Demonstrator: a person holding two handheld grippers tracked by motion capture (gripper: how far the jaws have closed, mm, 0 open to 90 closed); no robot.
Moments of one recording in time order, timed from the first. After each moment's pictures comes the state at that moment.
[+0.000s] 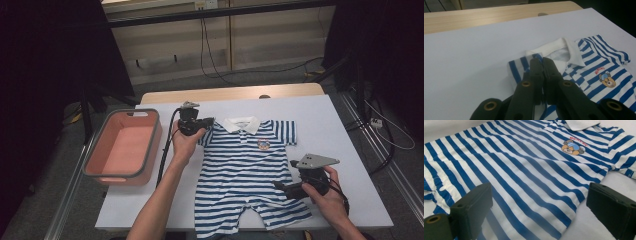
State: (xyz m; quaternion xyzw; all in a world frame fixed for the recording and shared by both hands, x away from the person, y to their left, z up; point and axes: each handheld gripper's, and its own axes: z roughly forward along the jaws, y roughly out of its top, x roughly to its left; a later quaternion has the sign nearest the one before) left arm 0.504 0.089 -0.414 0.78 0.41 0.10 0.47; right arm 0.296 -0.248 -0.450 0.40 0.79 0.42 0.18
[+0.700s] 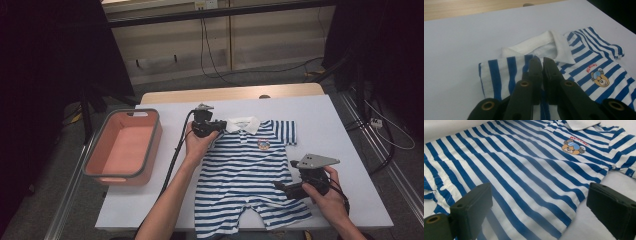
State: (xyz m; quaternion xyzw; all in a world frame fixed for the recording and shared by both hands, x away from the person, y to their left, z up) left arm 0.506 0.054 -0.432 0.79 0.39 0.07 0.46; right arm 0.296 -0.249 -0.450 0.40 0.79 0.43 0.18
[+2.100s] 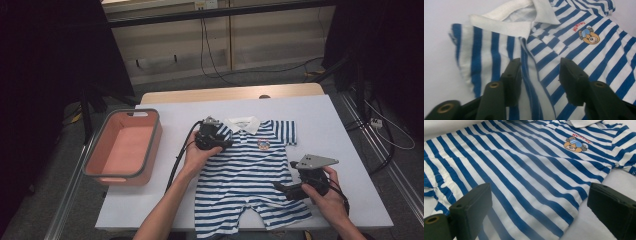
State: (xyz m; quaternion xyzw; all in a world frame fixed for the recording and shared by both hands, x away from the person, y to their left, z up) left arm 0.477 0.056 -0.449 0.85 0.32 0.06 0.42; right arm 0.296 -0.248 -0.452 0.40 0.80 0.42 0.18
